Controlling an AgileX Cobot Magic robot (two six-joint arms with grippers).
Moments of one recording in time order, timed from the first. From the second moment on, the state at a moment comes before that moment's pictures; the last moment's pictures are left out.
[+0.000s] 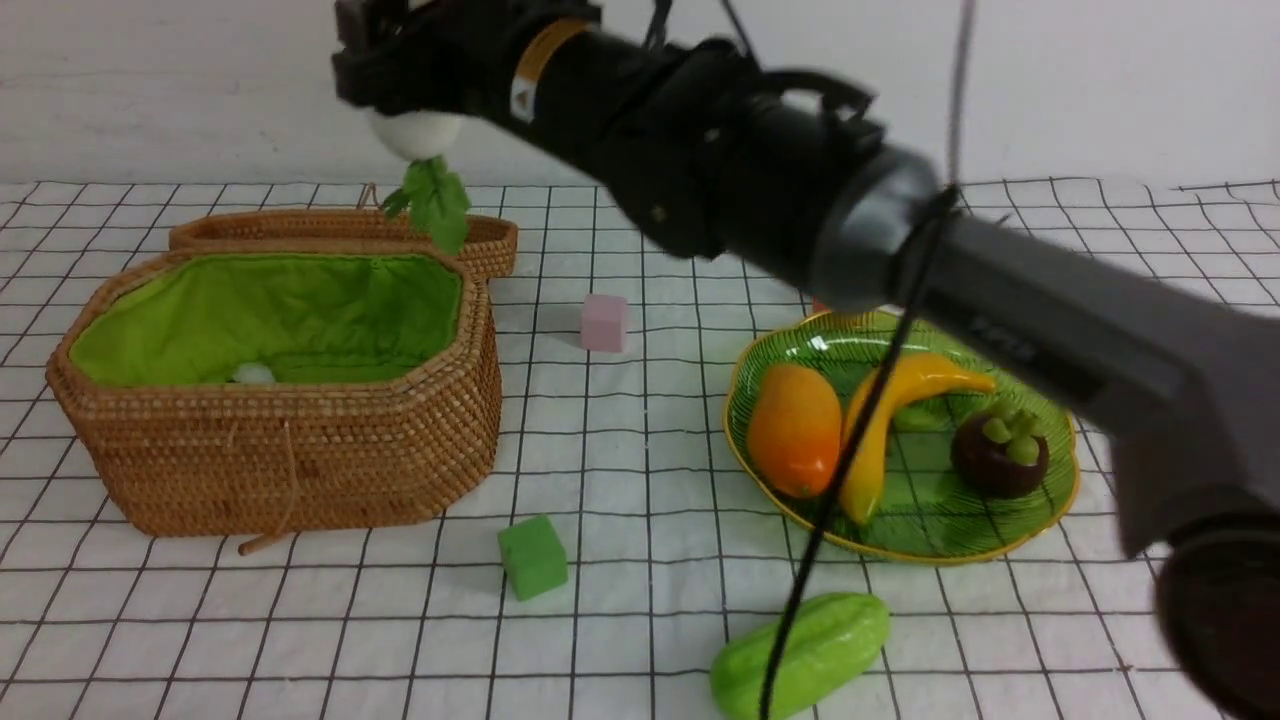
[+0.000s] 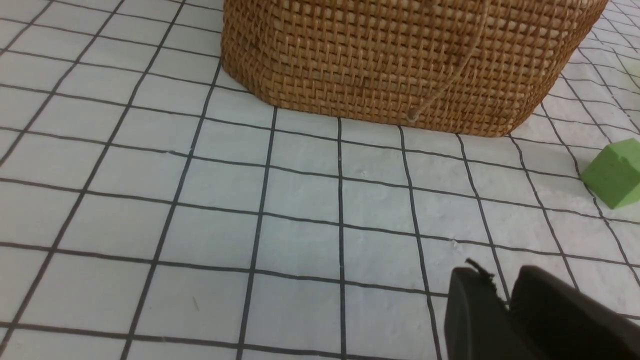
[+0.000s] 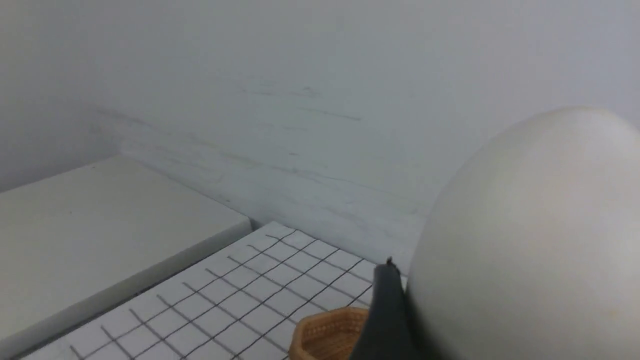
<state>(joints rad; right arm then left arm) 0.72 2.26 -2.13 -0.26 -0.09 0.33 -0.09 -0.01 0.03 0.07 0.38 -0.30</state>
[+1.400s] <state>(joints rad) 0.72 2.03 -2.15 0.38 1.23 -0.50 -0.09 -0.01 0.03 0.07 0.38 -0.30</state>
